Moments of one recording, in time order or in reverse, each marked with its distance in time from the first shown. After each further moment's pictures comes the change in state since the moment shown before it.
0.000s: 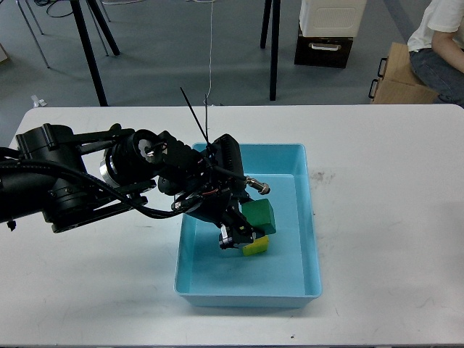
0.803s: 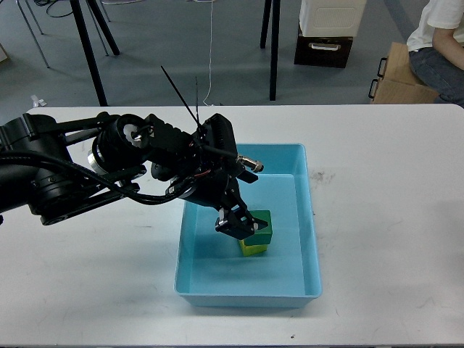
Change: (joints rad) left arm 0.006 0.092 -0.243 -0.051 -0.168 0.000 0.000; right arm 0.023 0.000 -0.020 0.029 -0.001 0.005 0.000
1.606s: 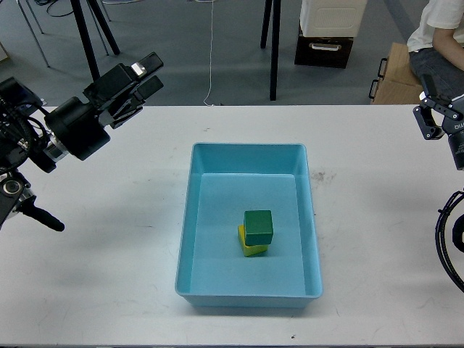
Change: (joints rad) left arm 0.809 0.008 -0.892 0.041 -0.831 0.000 0.000; right arm 0.290 0.078 -0.098 0.004 0.674 0.395 0.000
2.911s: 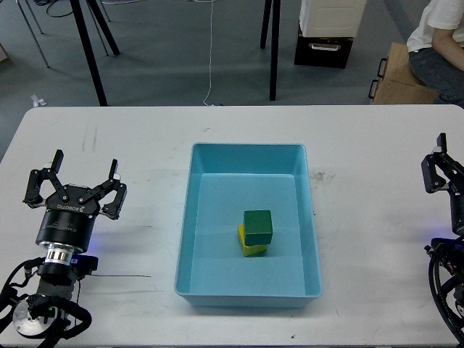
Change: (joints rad) left arm 0.366 -0.079 0.212 -0.117 -1.435 0.000 0.088; right arm -0.266 0.122 0.013 0.058 0.673 0.220 -0.015
